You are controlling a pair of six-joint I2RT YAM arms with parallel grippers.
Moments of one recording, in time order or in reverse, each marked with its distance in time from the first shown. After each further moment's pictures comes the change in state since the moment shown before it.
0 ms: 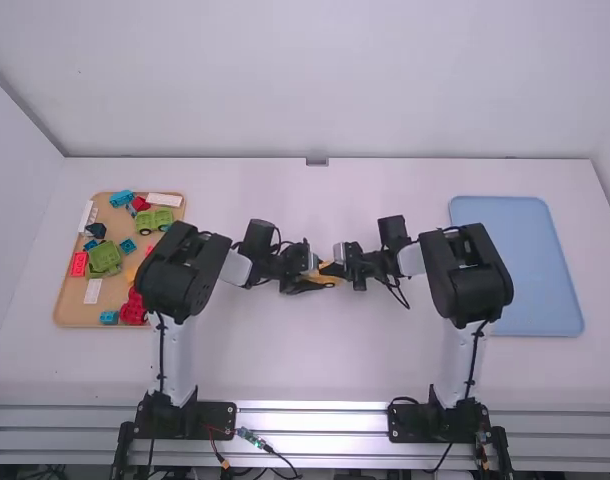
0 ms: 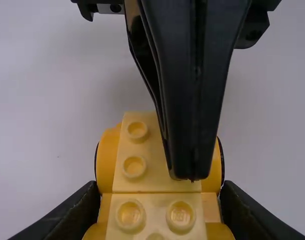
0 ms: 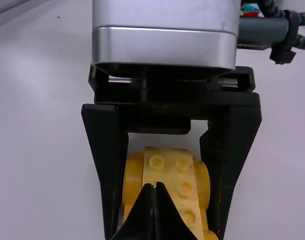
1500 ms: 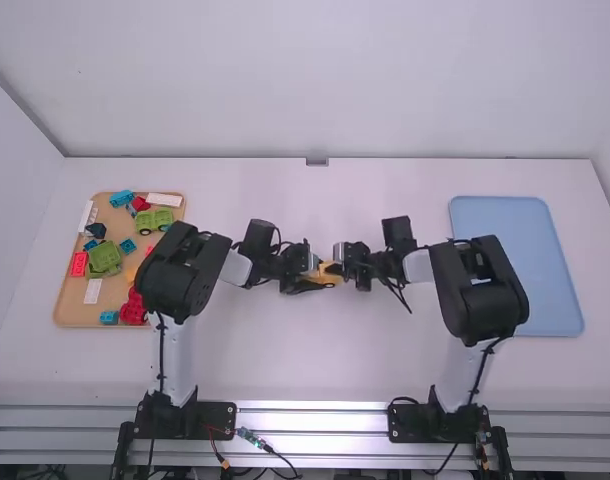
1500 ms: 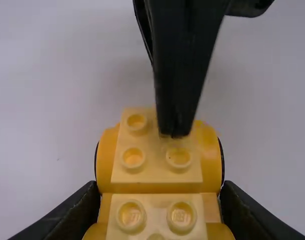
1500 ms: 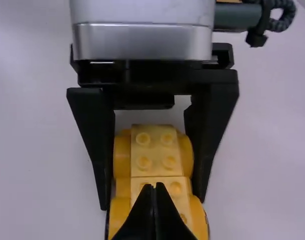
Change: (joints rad) left arm 0.000 0.000 0.000 0.001 0.004 0.014; right arm 0.001 -0.120 -0.074 0.013 0.137 0.078
